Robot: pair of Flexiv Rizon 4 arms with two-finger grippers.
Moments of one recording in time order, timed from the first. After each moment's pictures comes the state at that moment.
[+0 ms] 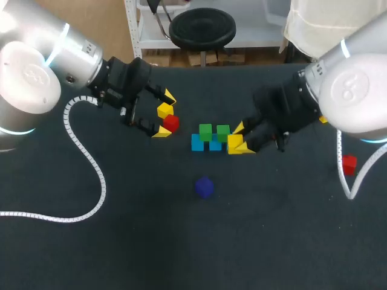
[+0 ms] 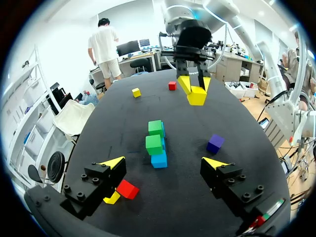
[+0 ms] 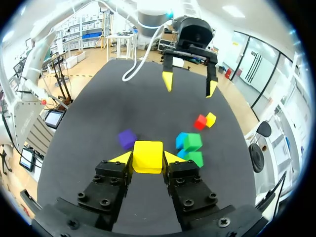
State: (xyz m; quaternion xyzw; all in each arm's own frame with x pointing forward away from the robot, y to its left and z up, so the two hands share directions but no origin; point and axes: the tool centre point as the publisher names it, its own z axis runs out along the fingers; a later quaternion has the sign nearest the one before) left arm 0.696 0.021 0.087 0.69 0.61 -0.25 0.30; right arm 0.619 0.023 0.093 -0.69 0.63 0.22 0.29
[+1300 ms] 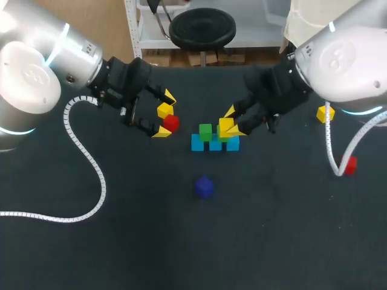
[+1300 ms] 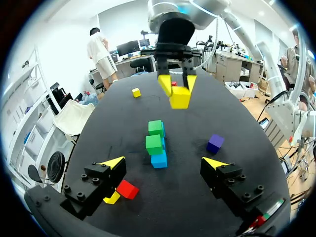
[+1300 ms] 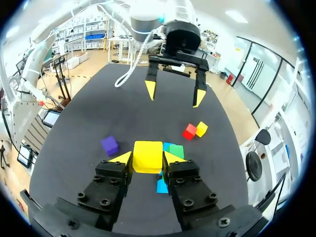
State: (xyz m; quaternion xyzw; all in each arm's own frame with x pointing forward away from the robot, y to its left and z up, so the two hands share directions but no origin) left arm 0.696 0.021 0.087 0.69 0.61 -0.25 0.30; right arm 0.659 0.038 0.096 -0.70 0.61 0.23 0.29
